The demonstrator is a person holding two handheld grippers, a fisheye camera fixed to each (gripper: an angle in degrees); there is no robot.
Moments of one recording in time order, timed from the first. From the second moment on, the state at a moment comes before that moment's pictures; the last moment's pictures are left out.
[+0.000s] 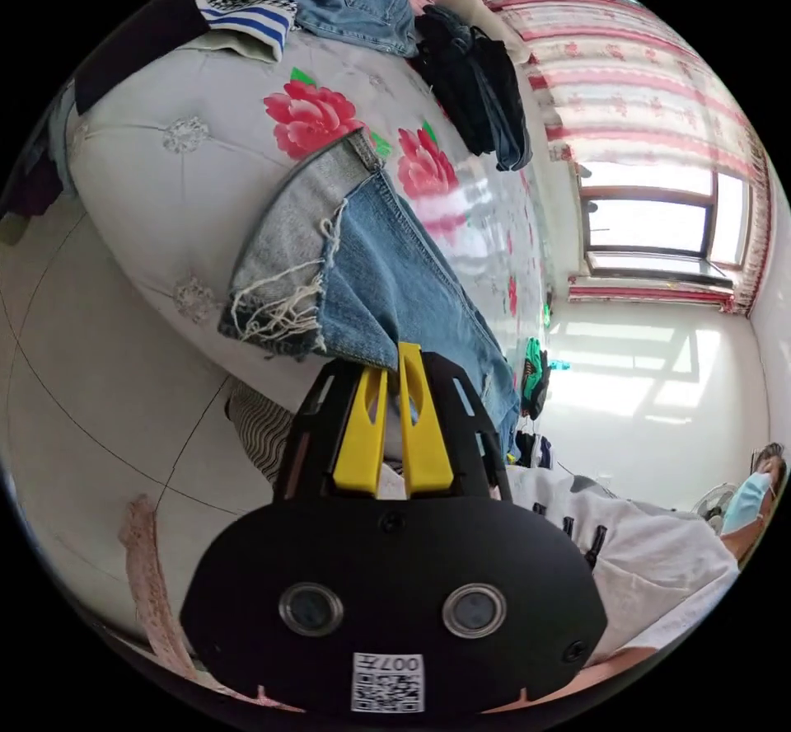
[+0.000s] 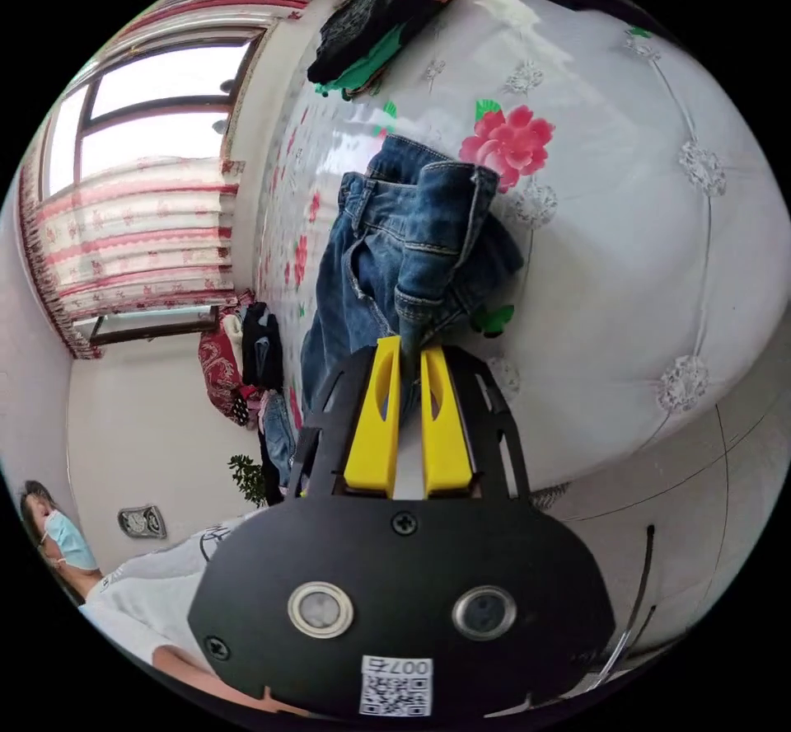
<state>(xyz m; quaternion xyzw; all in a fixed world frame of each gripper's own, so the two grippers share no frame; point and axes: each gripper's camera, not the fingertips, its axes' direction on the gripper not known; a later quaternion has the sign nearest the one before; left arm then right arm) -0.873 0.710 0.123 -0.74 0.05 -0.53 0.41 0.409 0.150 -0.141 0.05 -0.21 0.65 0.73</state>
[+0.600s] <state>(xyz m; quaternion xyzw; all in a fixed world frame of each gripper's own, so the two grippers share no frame) -0.796 0.655 0.226 -0.83 0.11 -0.22 0.50 0.361 -0.135 0.013 -0.10 -0.10 0.33 0.93</state>
